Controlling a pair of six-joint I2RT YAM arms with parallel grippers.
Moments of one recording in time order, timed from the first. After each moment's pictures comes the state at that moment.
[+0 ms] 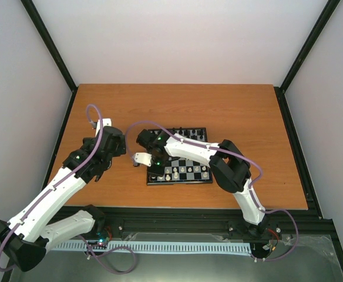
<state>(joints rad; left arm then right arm) -0.57 0.94 0.96 -0.83 -0.66 -0.46 0.99 2.15 1.72 -0.95 -0.26 -0.46</state>
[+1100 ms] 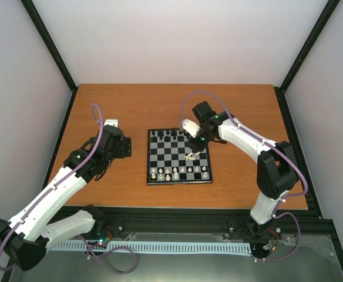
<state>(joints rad) -0.57 0.94 0.96 -0.81 -0.51 -0.41 0.57 1.76 1.39 -0.83 -0.23 -0.47</state>
